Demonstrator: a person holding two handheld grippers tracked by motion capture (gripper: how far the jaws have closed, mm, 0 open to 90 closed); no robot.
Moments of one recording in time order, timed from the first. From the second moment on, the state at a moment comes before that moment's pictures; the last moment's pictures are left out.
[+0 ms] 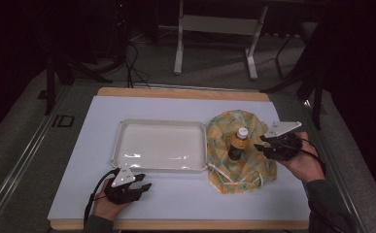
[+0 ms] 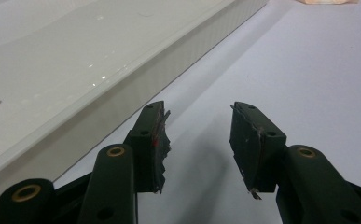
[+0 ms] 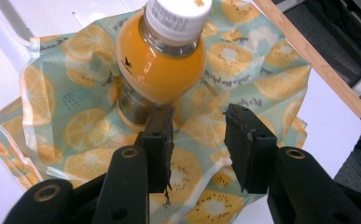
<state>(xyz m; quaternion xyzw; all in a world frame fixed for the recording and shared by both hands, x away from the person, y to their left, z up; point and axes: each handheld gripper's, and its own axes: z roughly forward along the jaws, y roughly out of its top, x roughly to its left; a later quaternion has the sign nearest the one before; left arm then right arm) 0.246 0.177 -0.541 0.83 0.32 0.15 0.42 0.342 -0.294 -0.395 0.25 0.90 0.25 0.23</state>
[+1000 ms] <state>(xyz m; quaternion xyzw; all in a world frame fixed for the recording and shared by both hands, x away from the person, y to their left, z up) 0.246 0.176 -0.541 0.84 0.32 0.15 0.42 0.370 -0.243 -0.367 0.18 0.95 0.17 0.20</state>
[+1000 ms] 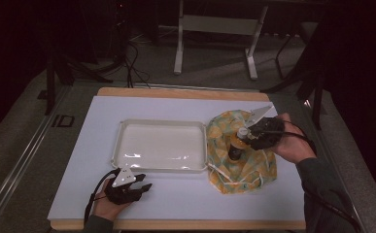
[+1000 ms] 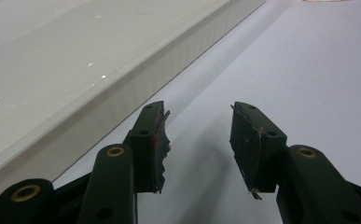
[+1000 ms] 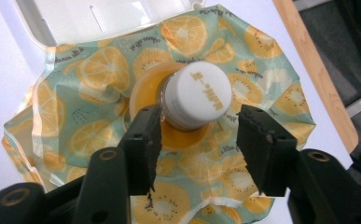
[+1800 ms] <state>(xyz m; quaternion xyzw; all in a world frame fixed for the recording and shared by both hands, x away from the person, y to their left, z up) 0.246 0.176 -0.541 0.84 0.32 0.14 0.42 0.401 -0.225 -0.364 0.20 0.97 0.13 0.10</state>
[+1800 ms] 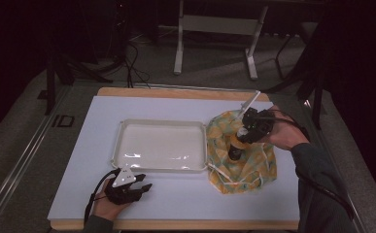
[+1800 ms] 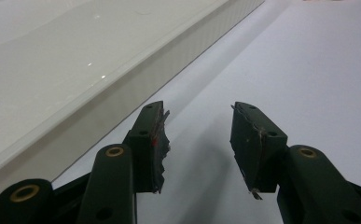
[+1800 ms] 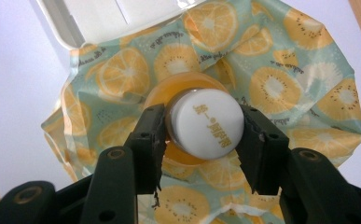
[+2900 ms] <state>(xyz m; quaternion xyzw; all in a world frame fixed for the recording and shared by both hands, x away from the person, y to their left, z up) 0.245 0.175 -0.542 0.84 0.32 0.15 0.41 0.415 -0.207 -0.357 0.20 0.98 0.07 0.06</state>
